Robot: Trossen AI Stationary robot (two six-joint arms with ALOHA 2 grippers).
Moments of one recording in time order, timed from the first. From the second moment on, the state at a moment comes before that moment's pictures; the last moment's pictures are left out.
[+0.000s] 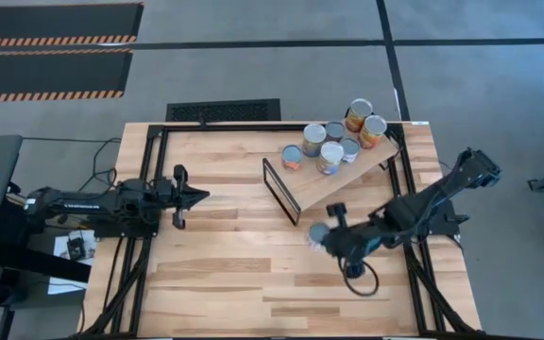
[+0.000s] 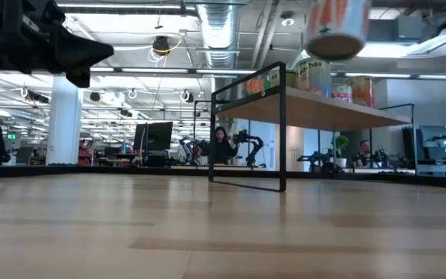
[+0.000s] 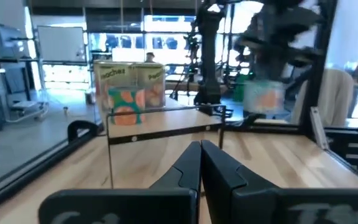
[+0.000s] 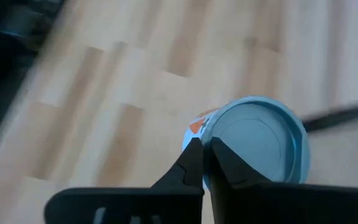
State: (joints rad) left arm 0.03 0.24 0.01 0.33 -0.06 -0.03; right arm 0.53 1.41 1.30 -0.85 0.29 0.14
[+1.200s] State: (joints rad) left arm 0.03 0.06 0.02 0.06 -0.52 -0.43; right arm 0.01 1.50 1.41 -0.96 0.18 -0.22
